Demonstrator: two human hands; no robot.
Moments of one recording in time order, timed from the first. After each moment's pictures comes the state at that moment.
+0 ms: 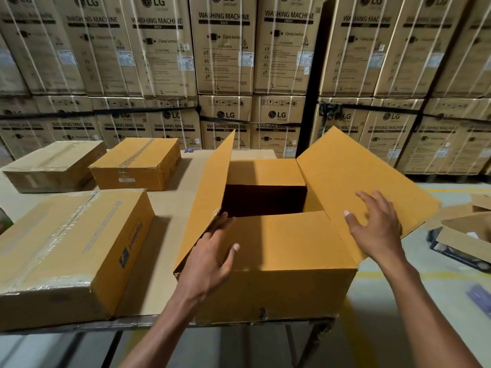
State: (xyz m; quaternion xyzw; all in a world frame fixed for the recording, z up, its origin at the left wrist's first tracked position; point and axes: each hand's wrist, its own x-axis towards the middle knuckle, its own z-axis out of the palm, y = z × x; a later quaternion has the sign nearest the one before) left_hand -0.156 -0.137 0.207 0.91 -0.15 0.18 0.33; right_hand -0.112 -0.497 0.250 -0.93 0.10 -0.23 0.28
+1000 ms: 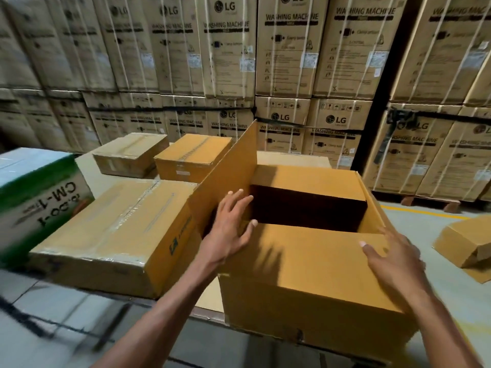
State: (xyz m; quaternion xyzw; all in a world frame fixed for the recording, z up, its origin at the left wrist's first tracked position) left_hand -0.104 -0.081 0.241 0.93 -0.08 0.20 0.29; right_hand -0.069 -0.443 0.217 -0.95 0.08 -0.09 0.28
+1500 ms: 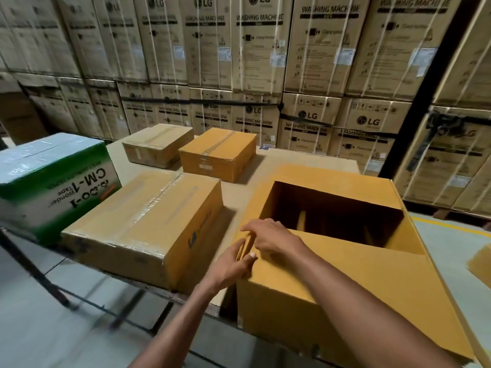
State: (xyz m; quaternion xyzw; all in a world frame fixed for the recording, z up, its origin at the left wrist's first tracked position) left_hand -0.123 -0.052 0.168 0.87 0.11 -0.05 0.47; right_hand -0.013 -0.165 0.213 -0.93 -0.34 0.11 0.10
